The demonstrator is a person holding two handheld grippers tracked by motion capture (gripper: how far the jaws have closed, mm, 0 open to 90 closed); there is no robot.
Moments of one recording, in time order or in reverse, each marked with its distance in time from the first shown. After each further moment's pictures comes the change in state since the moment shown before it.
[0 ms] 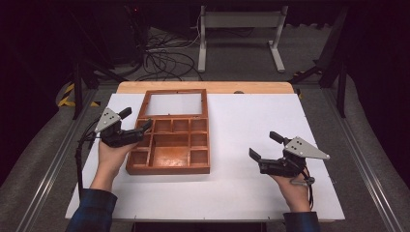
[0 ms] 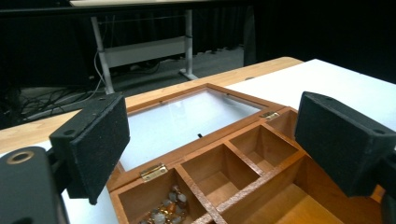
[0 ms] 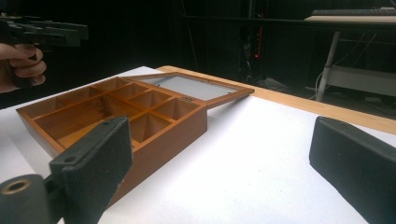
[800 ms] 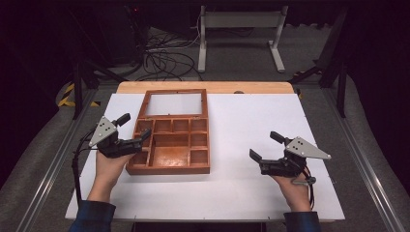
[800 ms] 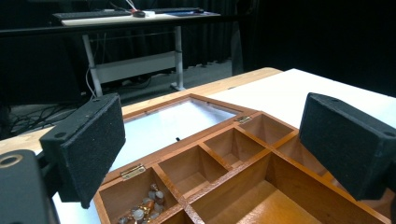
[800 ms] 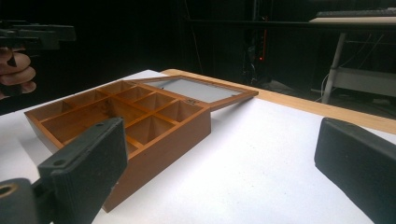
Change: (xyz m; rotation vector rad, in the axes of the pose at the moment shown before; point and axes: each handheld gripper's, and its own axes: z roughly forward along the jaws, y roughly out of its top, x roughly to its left) left arm -0.020 -0.004 -0.026 -0.062 -0.036 0.030; right arm -0.003 -0.002 0.000 -0.017 0.023 0.011
